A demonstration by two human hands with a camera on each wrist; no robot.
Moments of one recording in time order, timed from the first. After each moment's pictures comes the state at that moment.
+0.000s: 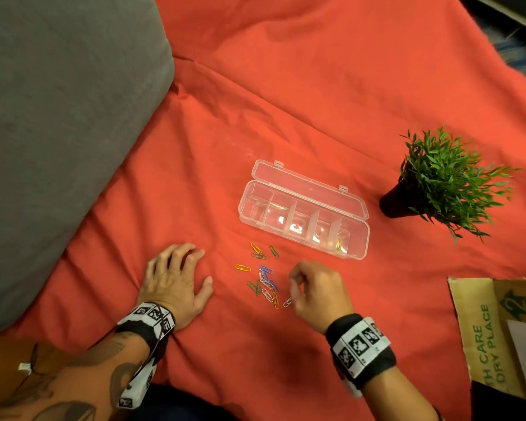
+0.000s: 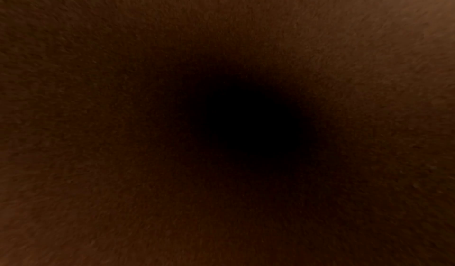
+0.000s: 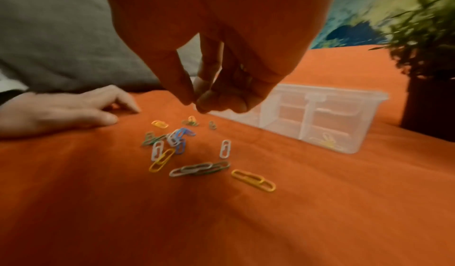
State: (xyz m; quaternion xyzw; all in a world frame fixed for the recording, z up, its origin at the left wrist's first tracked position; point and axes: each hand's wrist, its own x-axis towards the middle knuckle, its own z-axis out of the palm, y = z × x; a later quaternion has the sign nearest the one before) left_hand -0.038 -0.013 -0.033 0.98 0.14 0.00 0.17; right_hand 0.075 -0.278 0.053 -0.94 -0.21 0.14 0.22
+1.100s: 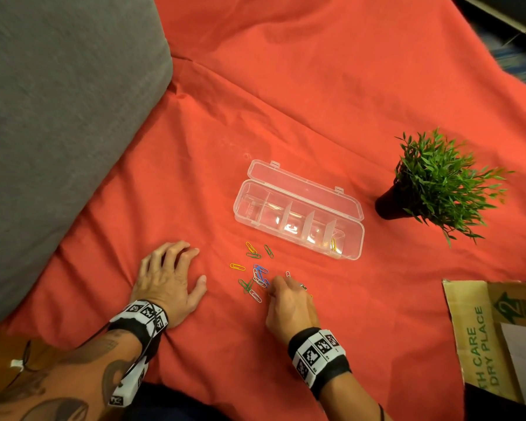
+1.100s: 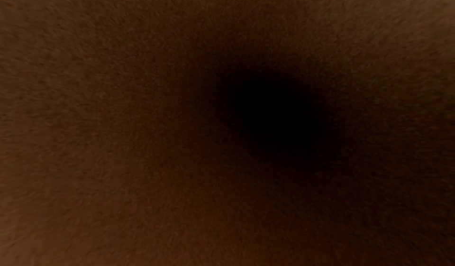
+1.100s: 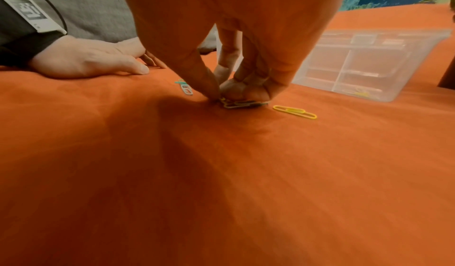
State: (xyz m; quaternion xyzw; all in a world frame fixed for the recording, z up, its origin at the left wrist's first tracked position) left_hand -0.037 -0.012 -0.033 0.98 0.14 -0.01 0.16; right_hand 0.038 -0.255 0.023 -0.95 -0.17 0.21 0.14
